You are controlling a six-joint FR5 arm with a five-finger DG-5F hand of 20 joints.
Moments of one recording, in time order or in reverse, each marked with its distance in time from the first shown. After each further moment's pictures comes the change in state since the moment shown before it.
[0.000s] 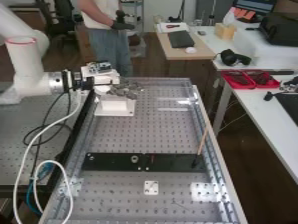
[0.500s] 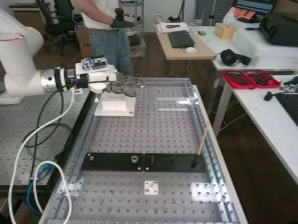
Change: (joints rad) arm -0.049 0.061 -0.028 0.052 -0.009 0.020
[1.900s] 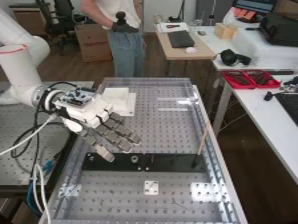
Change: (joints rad) arm -0.086 -0.080 0.025 0.121 0.656 0.011
